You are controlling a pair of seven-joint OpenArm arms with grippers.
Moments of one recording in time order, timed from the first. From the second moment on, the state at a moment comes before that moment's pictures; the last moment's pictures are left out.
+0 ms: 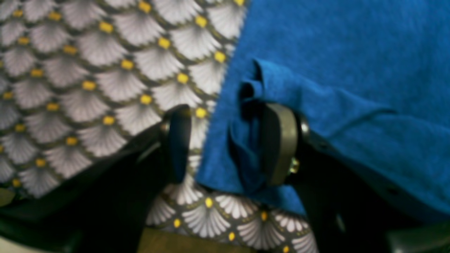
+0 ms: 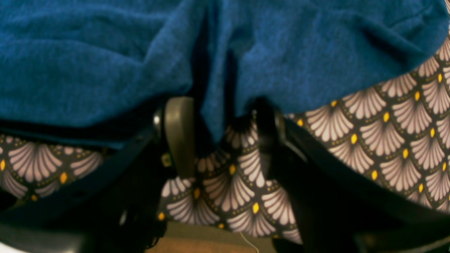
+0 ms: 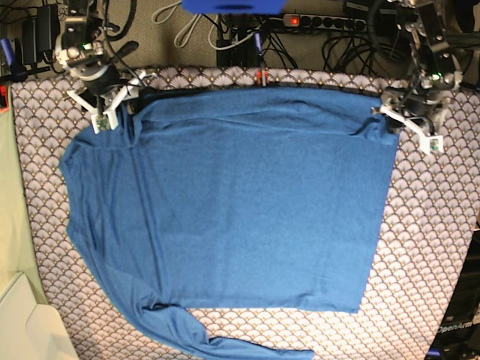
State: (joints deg) left arm 16.2 -8.8 -27.0 95.0 -14.0 -15.1 44.5; right arm -26.6 4.8 12.7 101.9 0.0 20.4 -35.3
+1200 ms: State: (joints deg) left arm 19.1 -10.6 -21.7 90.8 -15.6 -14.5 38.1; right arm -26.1 4.8 12.5 101.7 0.6 20.5 -35.6
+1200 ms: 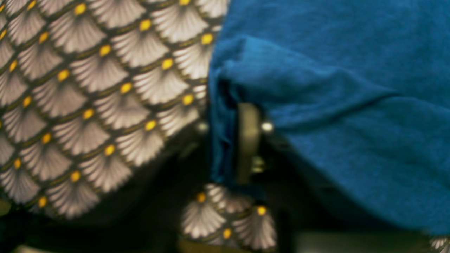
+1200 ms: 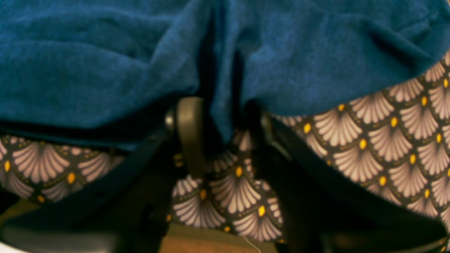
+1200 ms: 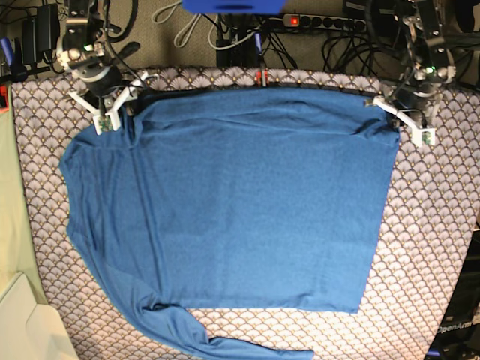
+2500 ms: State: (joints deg) left arm 18.0 -13.0 -24.8 102.1 -14.7 -15.2 57.1; right arm -28.9 8.1 12.4 112.2 -0.6 20.9 -38.4
